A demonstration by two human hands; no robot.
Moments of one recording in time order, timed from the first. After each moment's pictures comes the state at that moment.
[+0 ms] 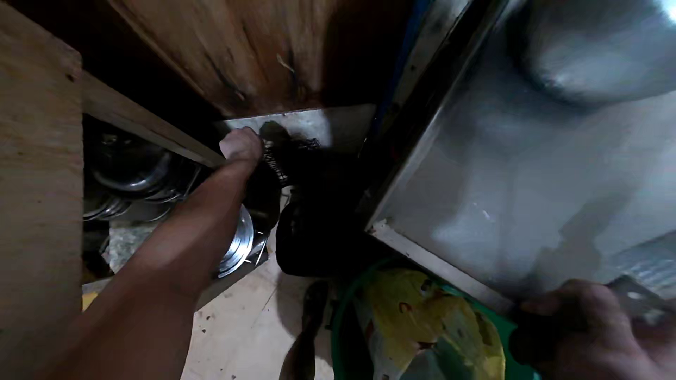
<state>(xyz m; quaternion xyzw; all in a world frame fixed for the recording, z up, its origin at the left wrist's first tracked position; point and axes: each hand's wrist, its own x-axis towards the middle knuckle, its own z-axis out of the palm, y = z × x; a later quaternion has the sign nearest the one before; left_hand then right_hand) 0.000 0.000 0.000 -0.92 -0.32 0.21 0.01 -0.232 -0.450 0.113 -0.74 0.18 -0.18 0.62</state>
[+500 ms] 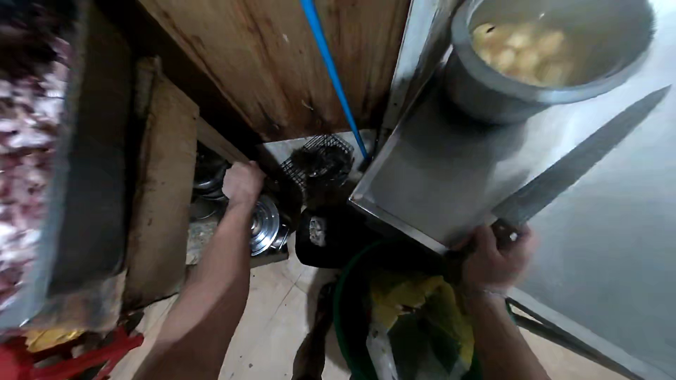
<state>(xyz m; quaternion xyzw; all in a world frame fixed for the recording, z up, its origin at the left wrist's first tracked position) -0.145 -0.042 0.173 -0.88 -0.45 0.08 -0.12 -0.233 -0.450 0.127 -0.76 0.20 -0.15 0.59</state>
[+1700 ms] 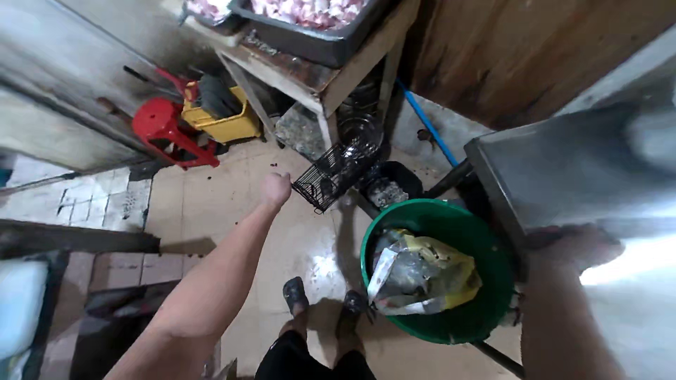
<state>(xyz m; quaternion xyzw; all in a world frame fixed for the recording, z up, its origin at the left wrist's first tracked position) -0.626 -0.109 0.224 -0.66 -0.66 -0.02 -0.35 -0.266 -0.502 0.154 -0.69 0.14 -0.01 0.71</state>
